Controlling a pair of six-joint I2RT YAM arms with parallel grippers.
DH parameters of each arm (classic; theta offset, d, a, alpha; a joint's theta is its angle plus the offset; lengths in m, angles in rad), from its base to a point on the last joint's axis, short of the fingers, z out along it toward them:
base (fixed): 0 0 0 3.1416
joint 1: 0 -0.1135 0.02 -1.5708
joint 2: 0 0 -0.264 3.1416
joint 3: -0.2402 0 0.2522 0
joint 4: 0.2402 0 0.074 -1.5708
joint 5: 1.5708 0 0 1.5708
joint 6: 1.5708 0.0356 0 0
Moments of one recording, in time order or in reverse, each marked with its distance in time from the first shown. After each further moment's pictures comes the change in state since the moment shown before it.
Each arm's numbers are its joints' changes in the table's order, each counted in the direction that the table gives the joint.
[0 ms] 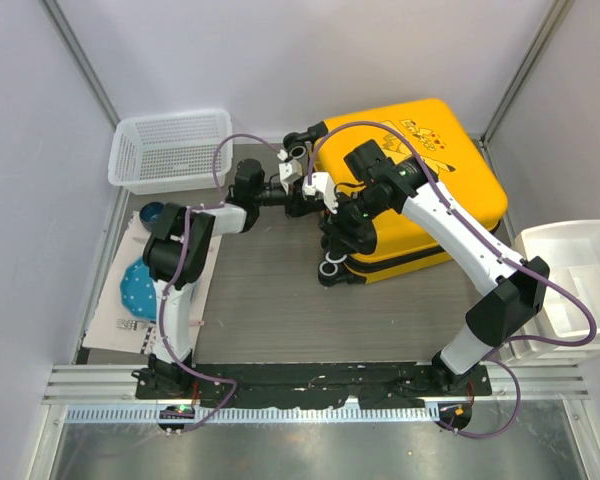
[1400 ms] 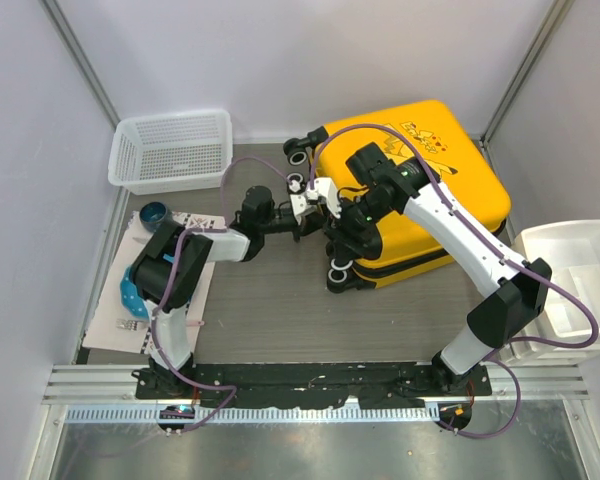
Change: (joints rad) left arm 0.128 0.206 0.300 -0.048 -0.260 0.196; right arm 0.002 0.009 0.001 0.073 0.000 -0.006
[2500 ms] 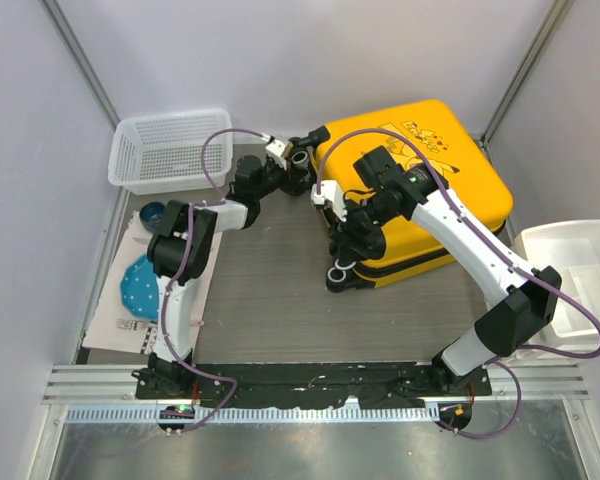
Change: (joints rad) left arm -0.145 -0.257 -0.369 0.019 -0.394 -0.358; right arm 0.018 0.060 0.076 -0.049 -0.003 -0.055
